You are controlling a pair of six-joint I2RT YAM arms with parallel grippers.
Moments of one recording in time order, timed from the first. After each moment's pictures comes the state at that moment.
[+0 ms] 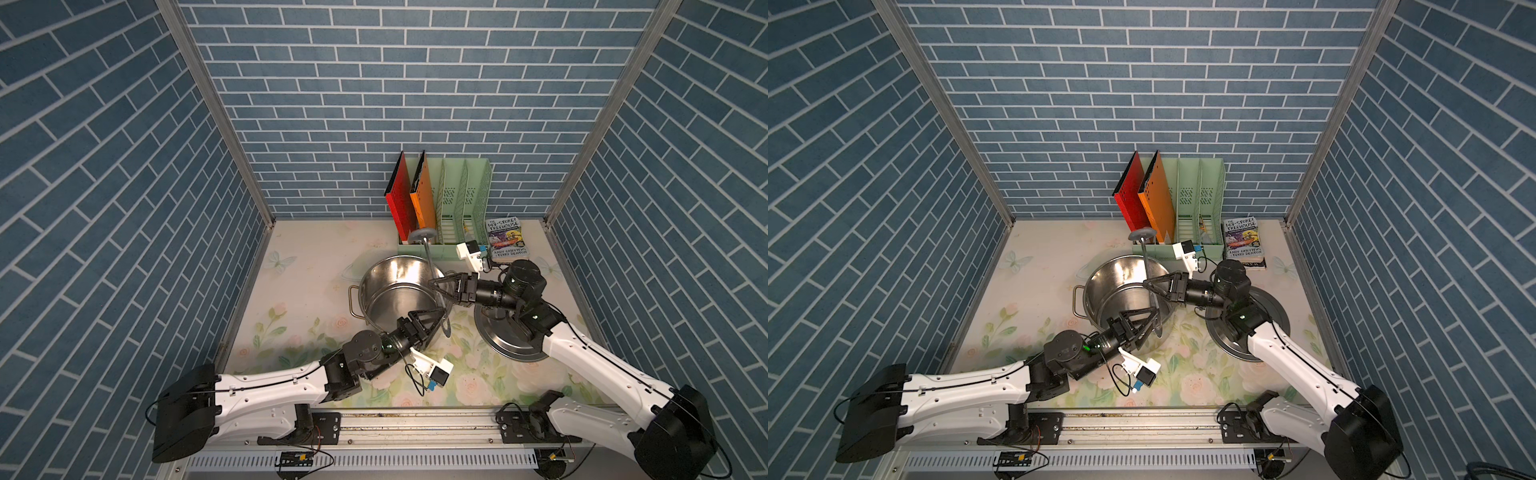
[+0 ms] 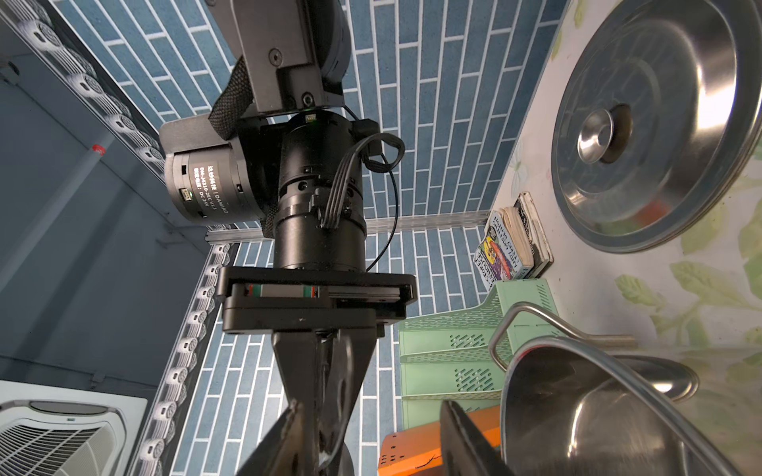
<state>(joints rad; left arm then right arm) -1.21 1.09 0.53 0.67 -0.20 1.67 0.64 1.11 0.77 0.34 -0.84 1.16</state>
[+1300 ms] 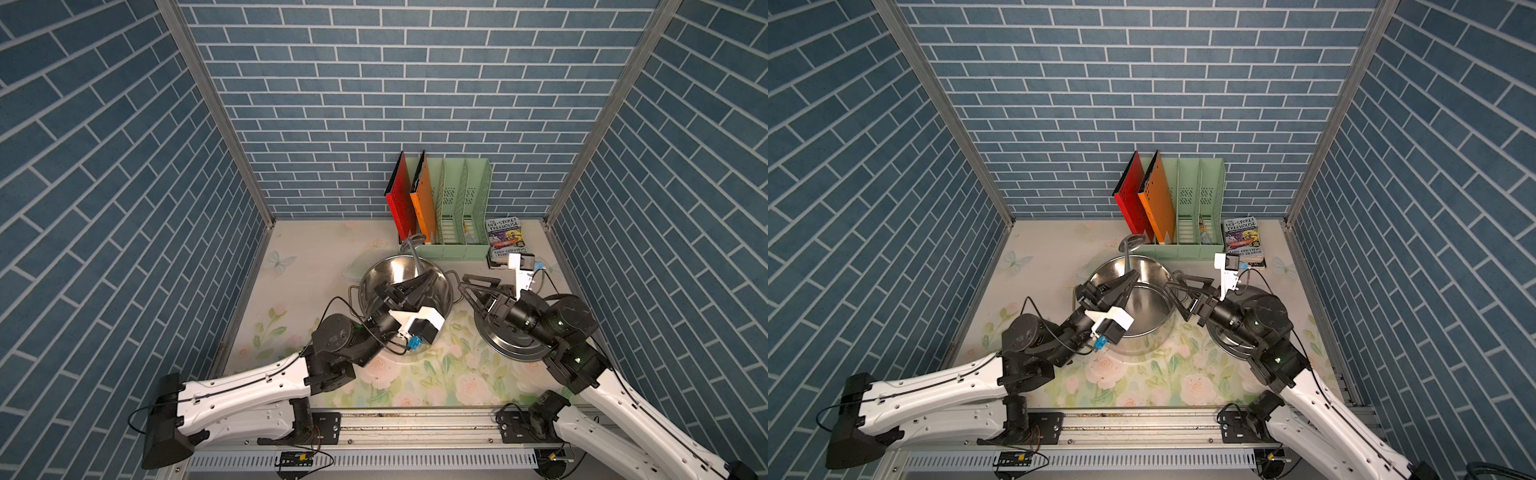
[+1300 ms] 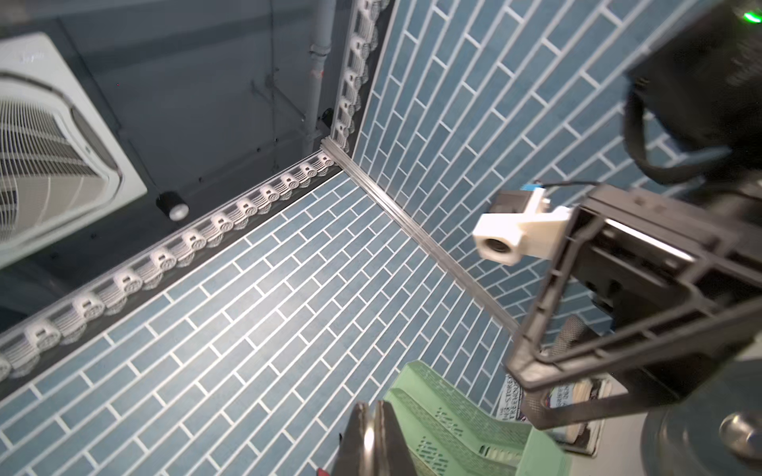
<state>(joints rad) -1.21 0.99 0.88 0.56 -0.34 0.89 0.68 0.64 0.64 0.21 -0.37 0.78</state>
